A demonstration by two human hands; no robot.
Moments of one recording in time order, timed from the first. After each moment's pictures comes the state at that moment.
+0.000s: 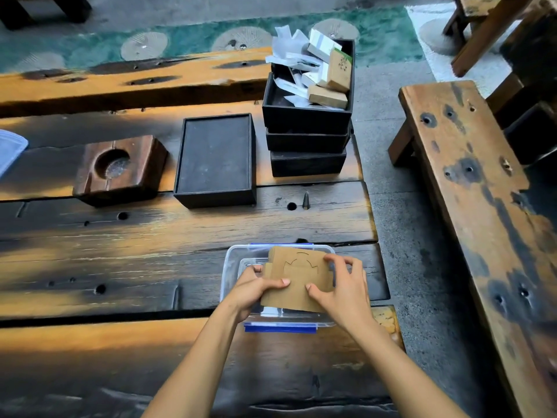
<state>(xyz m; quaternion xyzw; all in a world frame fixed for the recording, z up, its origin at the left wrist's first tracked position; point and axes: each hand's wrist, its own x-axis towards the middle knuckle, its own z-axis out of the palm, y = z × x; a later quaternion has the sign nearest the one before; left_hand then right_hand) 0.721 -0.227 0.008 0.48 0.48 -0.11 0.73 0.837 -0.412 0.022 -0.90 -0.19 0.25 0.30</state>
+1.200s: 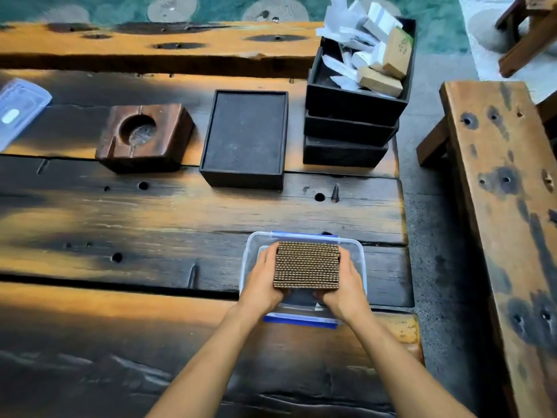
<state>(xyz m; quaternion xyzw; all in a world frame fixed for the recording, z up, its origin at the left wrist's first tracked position) 0.701 -0.218 -0.021 0.83 0.35 -0.06 0.42 0.827 -0.371 -0.014 -0.86 -0.24 0.30 0.33</state>
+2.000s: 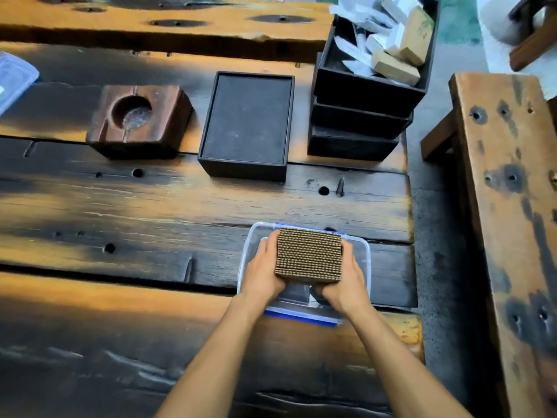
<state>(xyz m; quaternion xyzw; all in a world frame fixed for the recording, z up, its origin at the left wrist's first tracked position) 0.711 -0.216 -0.026 0.83 0.41 -0.09 0.36 0.828 -0.361 -0.031 -0.87 -0.21 0.31 0.32</state>
